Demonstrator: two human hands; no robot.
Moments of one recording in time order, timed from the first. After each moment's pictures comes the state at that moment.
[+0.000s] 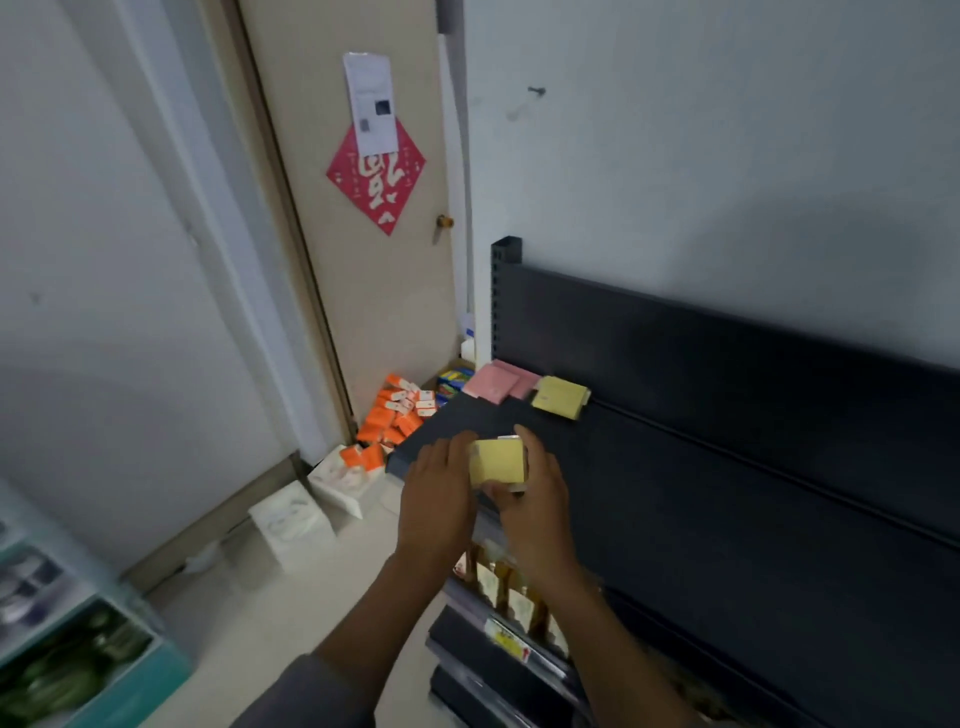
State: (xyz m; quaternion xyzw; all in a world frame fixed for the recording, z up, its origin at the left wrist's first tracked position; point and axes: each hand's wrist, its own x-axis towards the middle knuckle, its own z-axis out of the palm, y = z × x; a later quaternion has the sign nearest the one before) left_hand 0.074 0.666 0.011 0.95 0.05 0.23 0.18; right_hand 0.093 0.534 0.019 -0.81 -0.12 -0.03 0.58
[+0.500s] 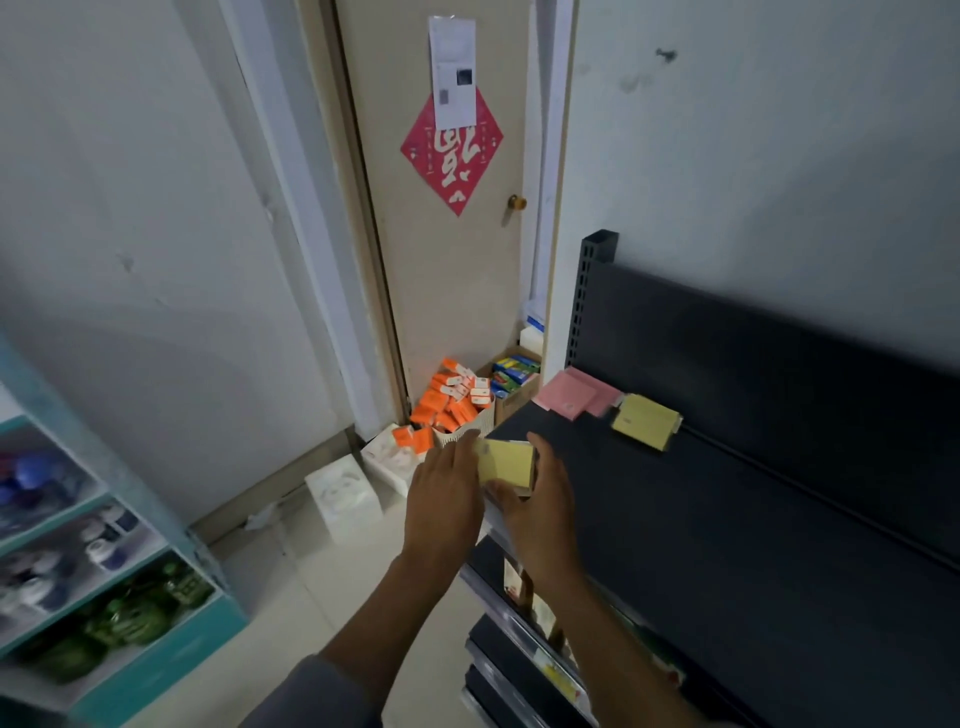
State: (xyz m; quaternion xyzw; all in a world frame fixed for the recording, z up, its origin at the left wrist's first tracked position) left_hand 0.091 0.733 0.014 0.95 0.16 0.19 0.19; right_hand 0.138 0.623 -0.002 -0.81 -0.12 0.03 0.58
